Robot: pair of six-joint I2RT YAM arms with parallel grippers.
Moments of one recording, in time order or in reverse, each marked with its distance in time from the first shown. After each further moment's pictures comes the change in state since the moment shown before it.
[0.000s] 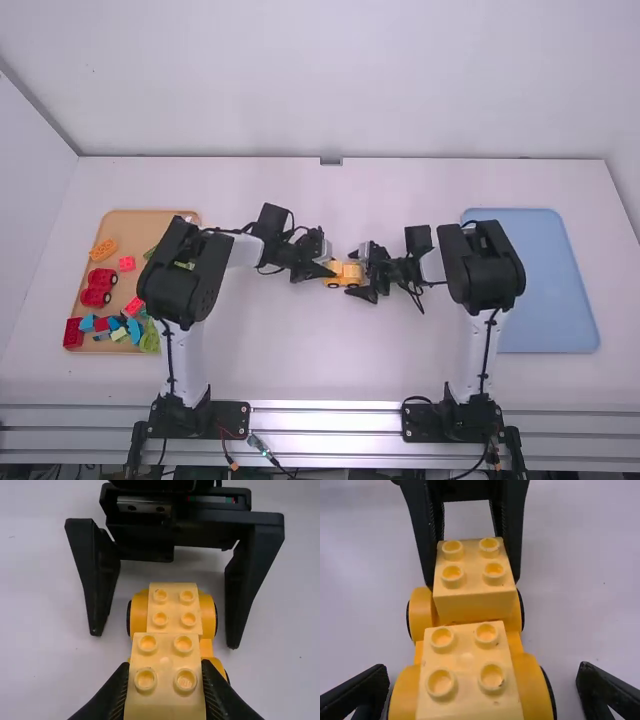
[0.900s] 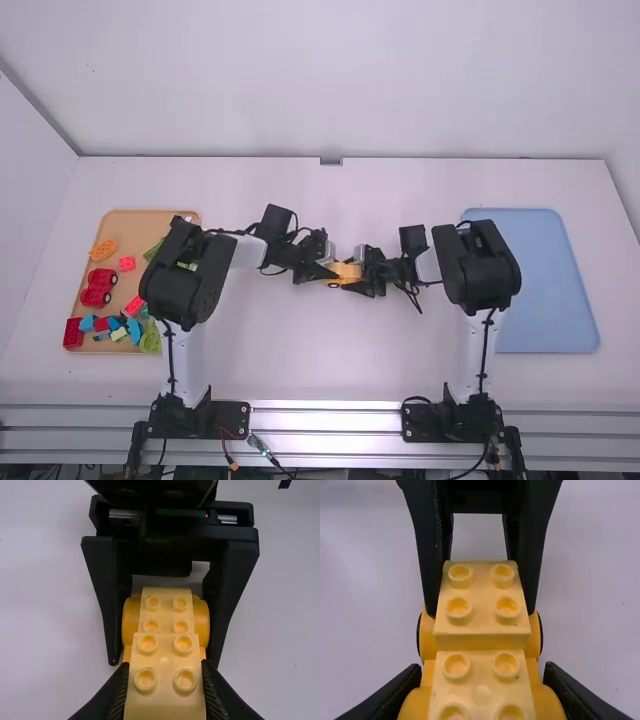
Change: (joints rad) left arm -0.026 0.000 0.000 0.013 -0.007 -0.015; right arm 0.030 0.002 0.003 -0.004 -0.005 -0.031
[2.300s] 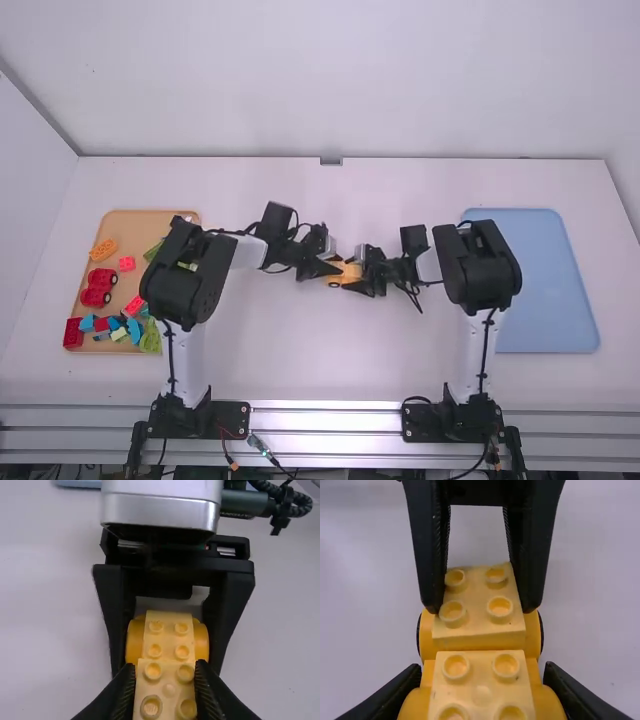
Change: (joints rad) left arm -0.002 0.000 -0.002 0.094 0.056 -0.114; right arm -0.004 0.000 0.000 -0.003 0.001 0.001
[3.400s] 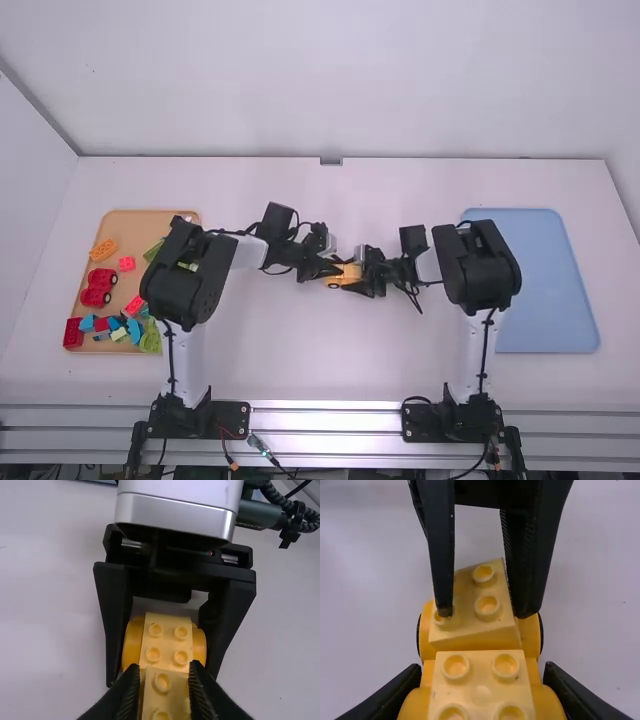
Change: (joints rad) left arm -0.004 0.000 0.000 -0.023 0.008 -0.063; right arm 0.001 0.000 0.000 -0.002 -0.002 -0.002
